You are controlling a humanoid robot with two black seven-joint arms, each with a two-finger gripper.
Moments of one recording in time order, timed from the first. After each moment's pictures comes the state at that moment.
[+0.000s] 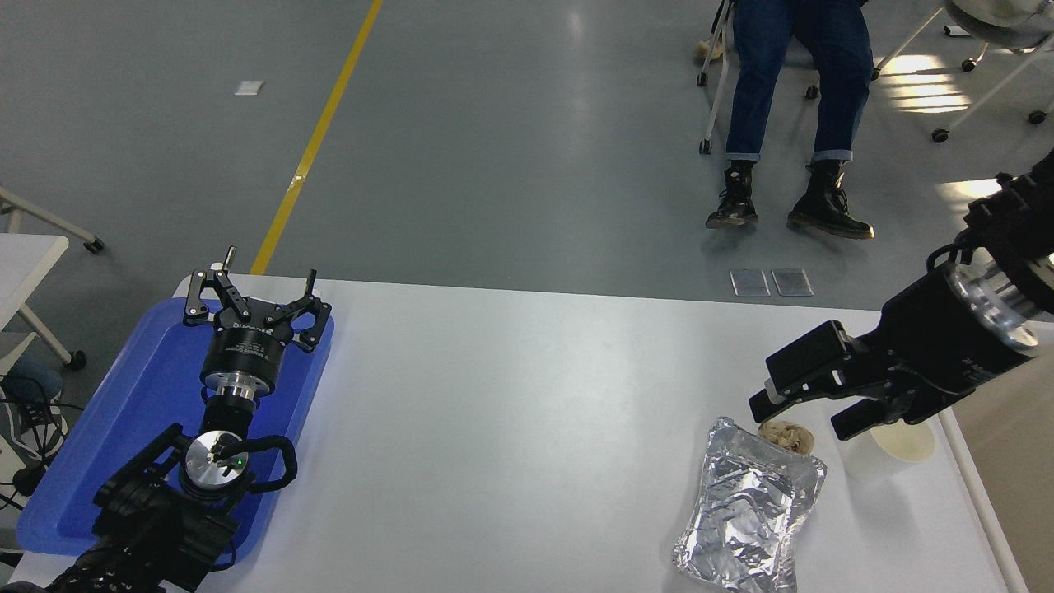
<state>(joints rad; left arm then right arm) -0.50 0.13 -1.12 -0.54 -0.09 -0.62 -0.35 2.28 -0.67 -1.26 1.70 -0.36 0.75 0.23</state>
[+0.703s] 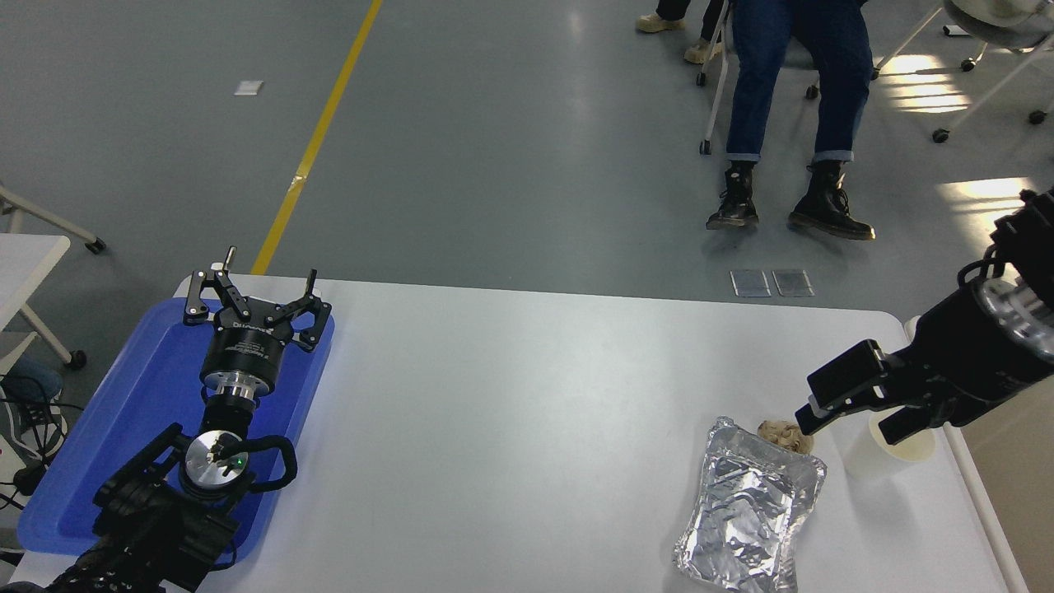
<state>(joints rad) -0.50 0.13 -1.12 -0.54 -0.09 -0.62 -0.35 2.12 -0.74 -1.27 1.53 -0.66 0.74 0.24</state>
